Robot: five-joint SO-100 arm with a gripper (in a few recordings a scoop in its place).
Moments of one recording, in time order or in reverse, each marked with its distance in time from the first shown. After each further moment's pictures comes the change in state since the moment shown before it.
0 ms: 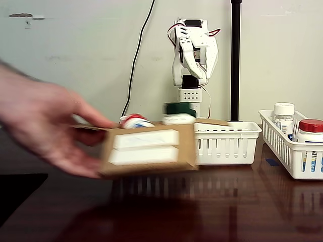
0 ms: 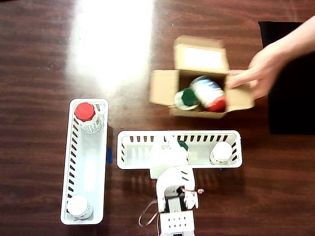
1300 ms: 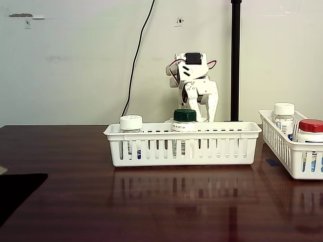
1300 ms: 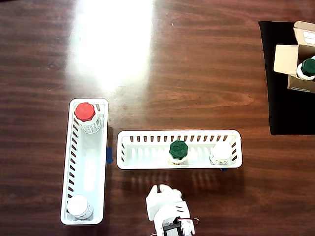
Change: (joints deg) arm -7.6 39.4 35.3 26.5 4.5
